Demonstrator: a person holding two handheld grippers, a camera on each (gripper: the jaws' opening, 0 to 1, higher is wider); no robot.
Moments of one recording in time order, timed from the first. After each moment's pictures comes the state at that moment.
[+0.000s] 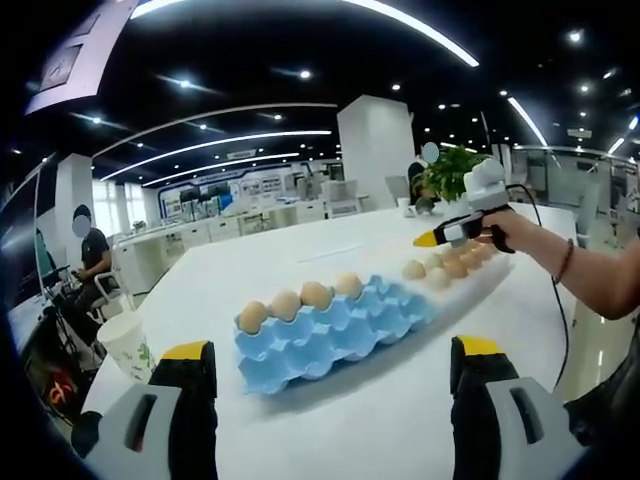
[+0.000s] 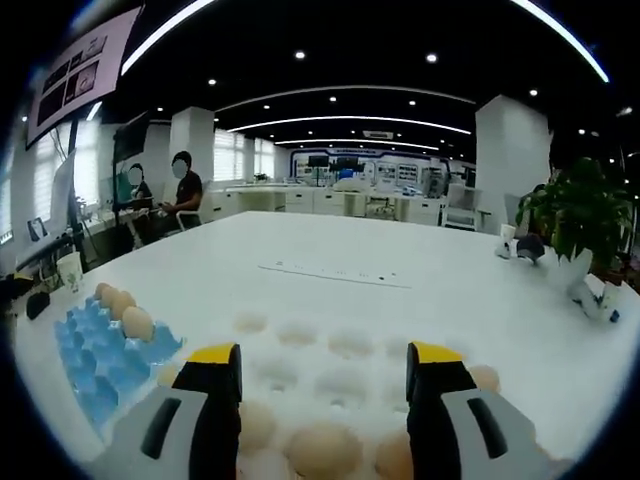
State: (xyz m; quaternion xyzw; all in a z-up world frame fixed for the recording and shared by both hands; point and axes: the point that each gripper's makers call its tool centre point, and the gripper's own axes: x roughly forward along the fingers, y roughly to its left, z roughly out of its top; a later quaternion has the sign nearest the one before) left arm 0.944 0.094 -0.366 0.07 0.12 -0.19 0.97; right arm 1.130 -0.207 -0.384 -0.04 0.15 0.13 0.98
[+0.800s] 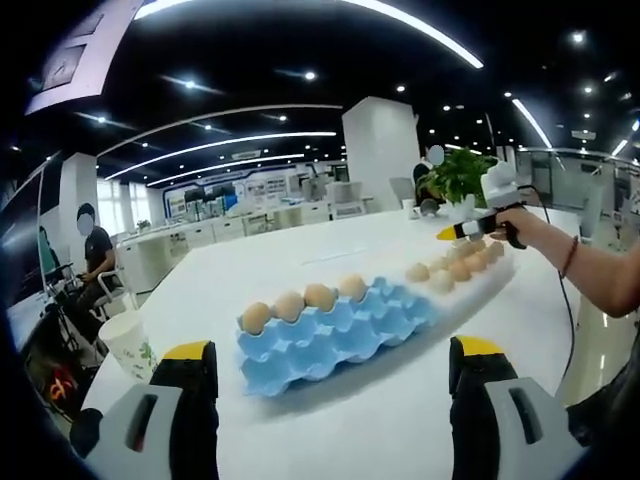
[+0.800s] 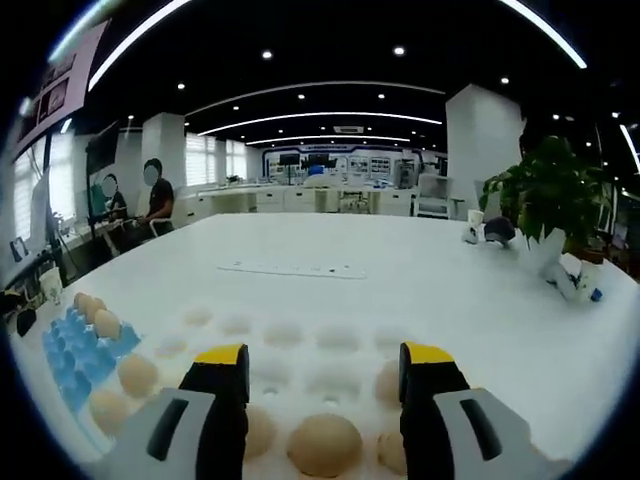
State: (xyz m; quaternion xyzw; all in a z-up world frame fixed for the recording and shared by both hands) left arm 0.945 0.094 -0.367 0.07 0.12 -0.18 0.97; right arm 1.130 -0.269 -0.386 -0.02 0.16 0.08 0.98
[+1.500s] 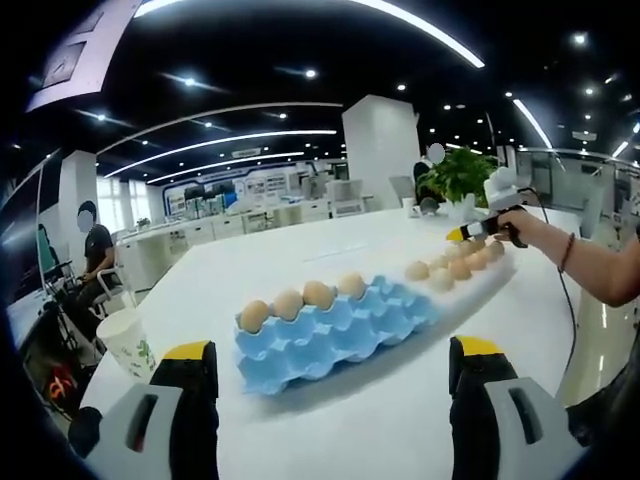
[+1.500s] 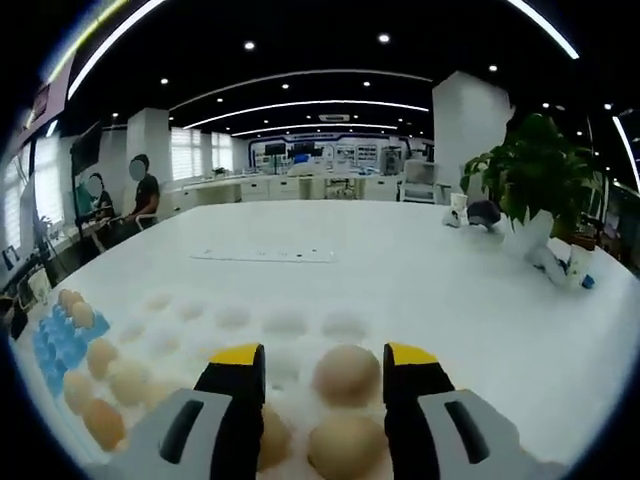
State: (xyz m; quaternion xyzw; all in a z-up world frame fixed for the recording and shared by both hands) left arm 0.945 0.092 -0.371 0.07 0.12 -0.18 0.97; right arm 1.139 -0.311 -0.406 -0.01 0.19 0.05 0.98
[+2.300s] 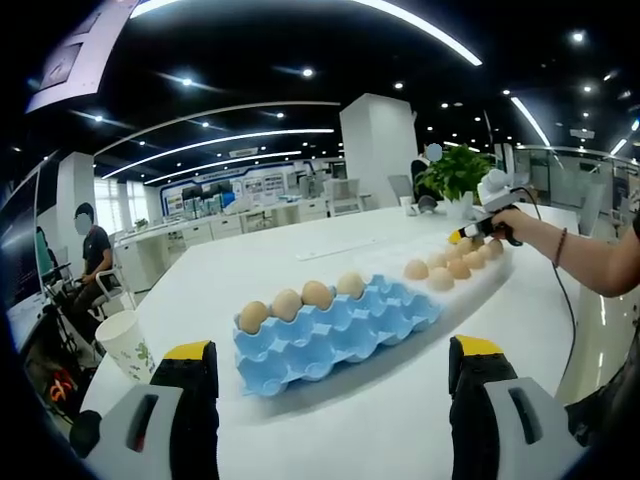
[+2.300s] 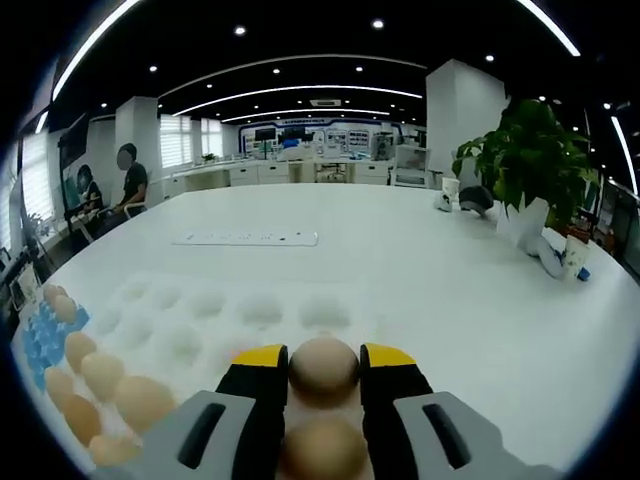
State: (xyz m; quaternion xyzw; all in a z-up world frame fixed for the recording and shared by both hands) left arm 0.944 0.093 -0.371 0.07 0.12 -0.19 0.97; right arm 1.137 -0.315 -0.421 -0.02 0.22 0.03 0.97
